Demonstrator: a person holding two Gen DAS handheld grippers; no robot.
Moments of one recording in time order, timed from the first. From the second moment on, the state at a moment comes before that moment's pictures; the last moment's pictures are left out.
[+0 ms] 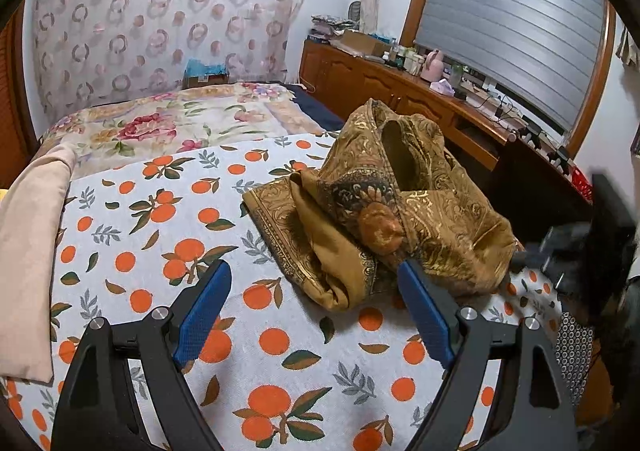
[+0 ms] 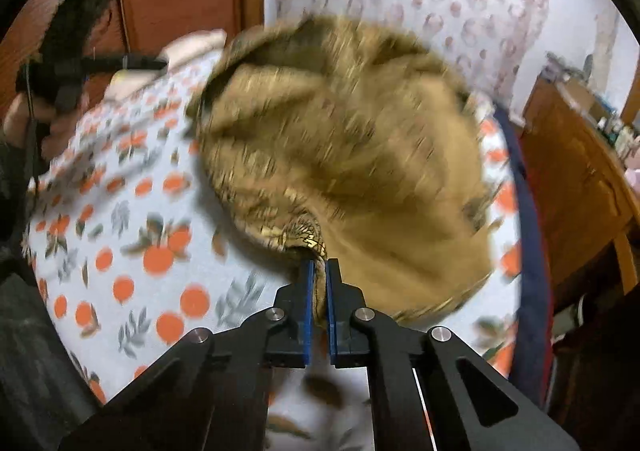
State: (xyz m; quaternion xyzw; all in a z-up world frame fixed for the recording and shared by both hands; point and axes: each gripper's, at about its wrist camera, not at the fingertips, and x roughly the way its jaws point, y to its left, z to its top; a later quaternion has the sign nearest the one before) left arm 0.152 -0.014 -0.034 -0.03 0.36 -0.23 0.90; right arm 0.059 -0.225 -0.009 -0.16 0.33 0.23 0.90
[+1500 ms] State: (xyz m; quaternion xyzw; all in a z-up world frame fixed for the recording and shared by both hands) left arm 0.281 -0.031 -0.042 -0.05 0.40 -0.20 0.89; right arm 0.223 -0.259 0.059 -0.08 0.35 0.15 0.92
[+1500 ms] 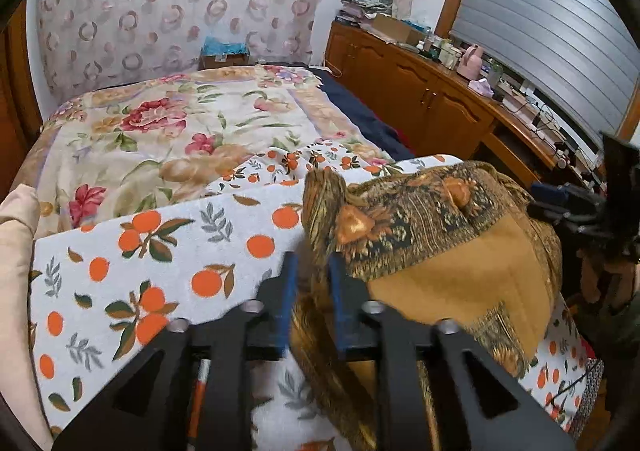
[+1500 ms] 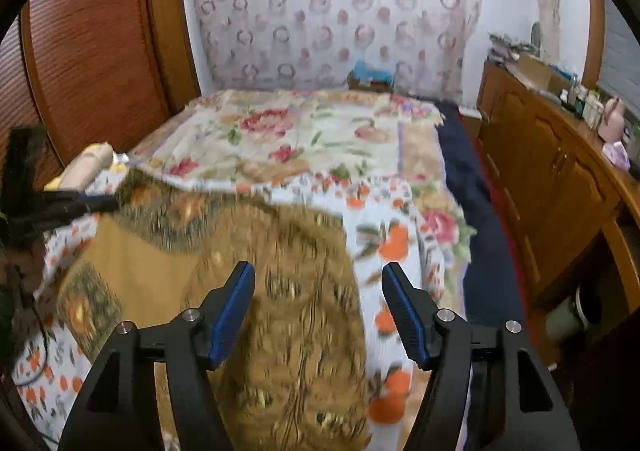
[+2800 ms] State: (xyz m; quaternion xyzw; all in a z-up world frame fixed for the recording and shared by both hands) left arm 0.247 -0.032 -0.037 -0.11 0.40 -0.28 0.87; right arm 0.208 -0.266 0.067 -0.04 0.32 0.22 0.92
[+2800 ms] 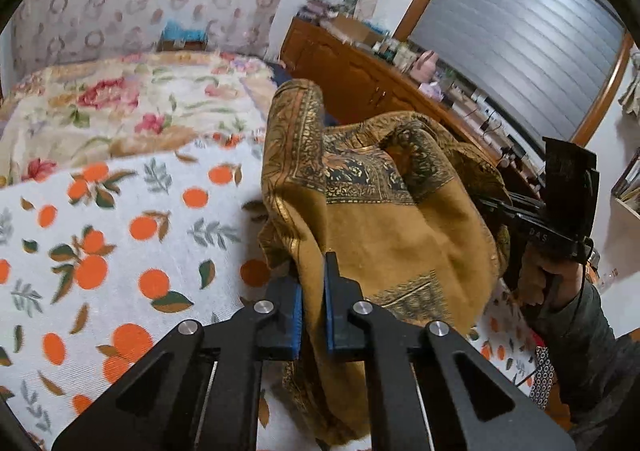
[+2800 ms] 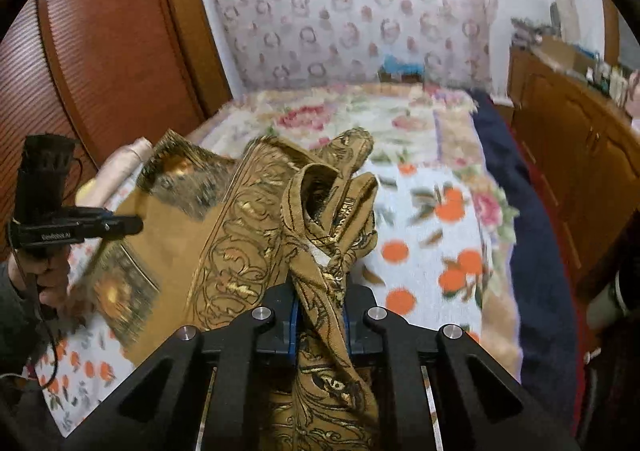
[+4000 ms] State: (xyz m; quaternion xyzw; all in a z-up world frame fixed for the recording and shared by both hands) left arm 0.159 0.205 -0.011 -0.17 0.28 -0.02 0.95; right arm 0.355 -0.018 0.102 -0.21 0.21 0.42 0.86
